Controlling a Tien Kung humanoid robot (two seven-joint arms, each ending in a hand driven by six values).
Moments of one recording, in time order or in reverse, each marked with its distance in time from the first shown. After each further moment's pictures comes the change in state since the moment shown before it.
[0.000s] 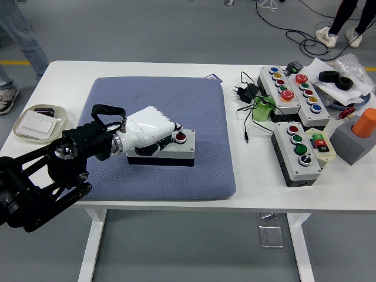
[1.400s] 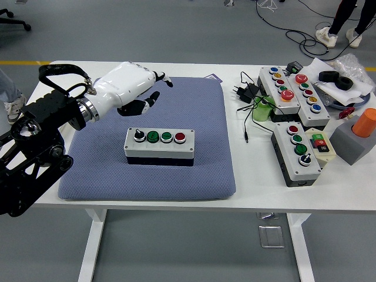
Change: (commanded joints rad) left arm 0.060 0.023 -0.333 -0.058 -0.128 0.072 0.003; right arm -0.007 0.000 0.011 0.000 -0.017 0.000 -0.005
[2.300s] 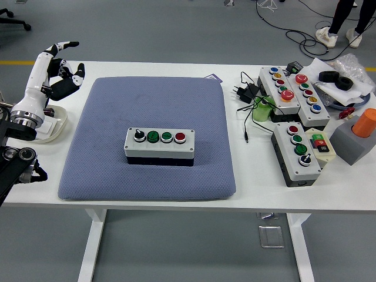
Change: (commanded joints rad) left arm 0.175 0.006 -0.112 0.198 -1.017 0.446 -0.147; right arm -0.002 0.004 0.013 0.000 -0.012 -0.002 -0.003
